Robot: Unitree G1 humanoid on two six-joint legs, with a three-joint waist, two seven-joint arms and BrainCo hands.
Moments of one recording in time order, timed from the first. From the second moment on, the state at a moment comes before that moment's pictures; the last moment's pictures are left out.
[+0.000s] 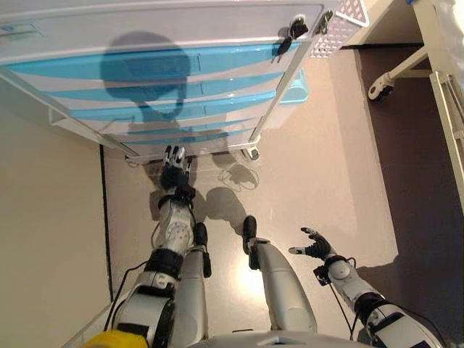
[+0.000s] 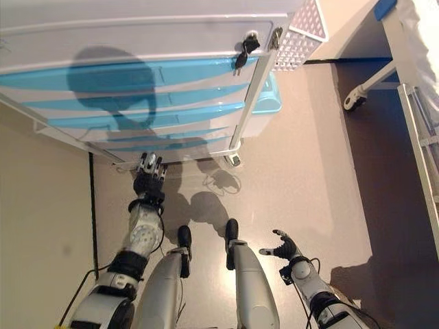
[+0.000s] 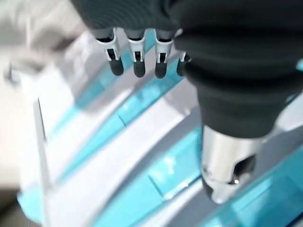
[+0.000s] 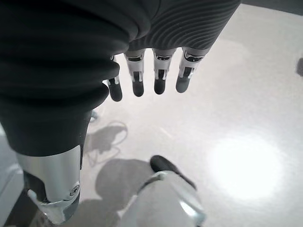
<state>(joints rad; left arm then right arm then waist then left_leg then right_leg) -0.50 0.10 -0.04 0.57 -1.15 -0.34 0.07 -0.23 -0.33 0.39 1.00 -0.01 -0.17 -0.12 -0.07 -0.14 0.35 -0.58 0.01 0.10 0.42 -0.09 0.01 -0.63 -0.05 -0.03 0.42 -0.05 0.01</state>
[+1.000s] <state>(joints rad) -0.60 0.16 -0.02 0.54 -1.36 -0.41 0.01 -0.22 -0.31 0.44 1.03 -0.01 -0.20 -0.02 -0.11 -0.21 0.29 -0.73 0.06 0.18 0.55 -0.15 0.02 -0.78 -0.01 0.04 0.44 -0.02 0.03</state>
